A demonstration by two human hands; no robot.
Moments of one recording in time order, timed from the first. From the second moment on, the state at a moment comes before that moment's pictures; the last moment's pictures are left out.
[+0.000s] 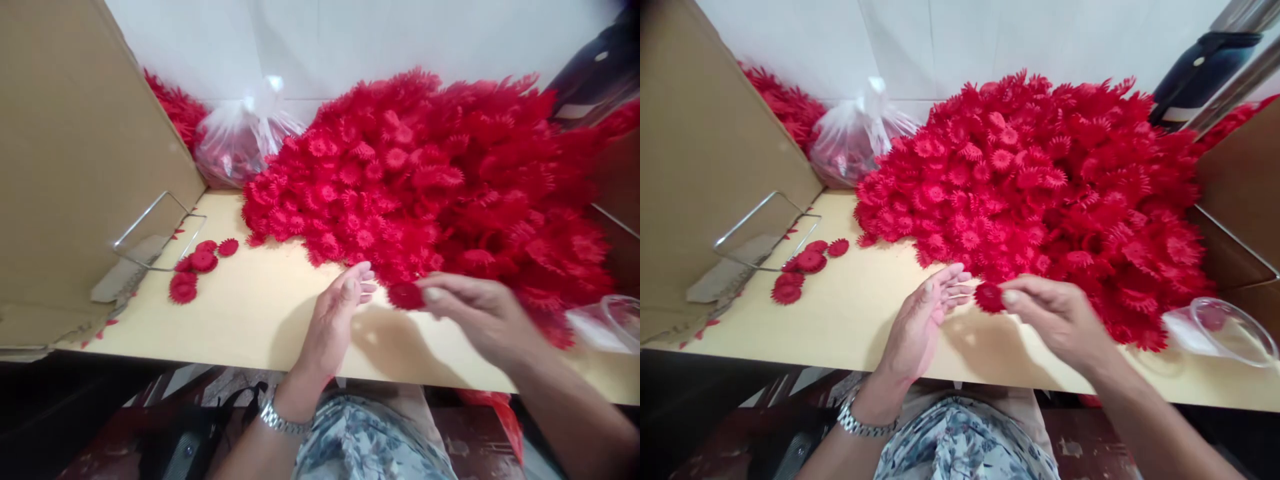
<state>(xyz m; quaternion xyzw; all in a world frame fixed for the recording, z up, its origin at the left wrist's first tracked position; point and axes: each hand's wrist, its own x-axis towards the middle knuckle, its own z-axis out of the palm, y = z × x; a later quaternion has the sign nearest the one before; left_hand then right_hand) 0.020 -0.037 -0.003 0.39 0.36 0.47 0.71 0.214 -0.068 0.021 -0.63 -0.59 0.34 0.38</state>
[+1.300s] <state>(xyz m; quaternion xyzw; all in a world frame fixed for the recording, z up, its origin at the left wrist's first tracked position) 0.022 -0.009 0.021 0.22 0.32 0.60 0.70 0.079 -0.030 -0.006 -0.45 -0.69 0.34 0.45</state>
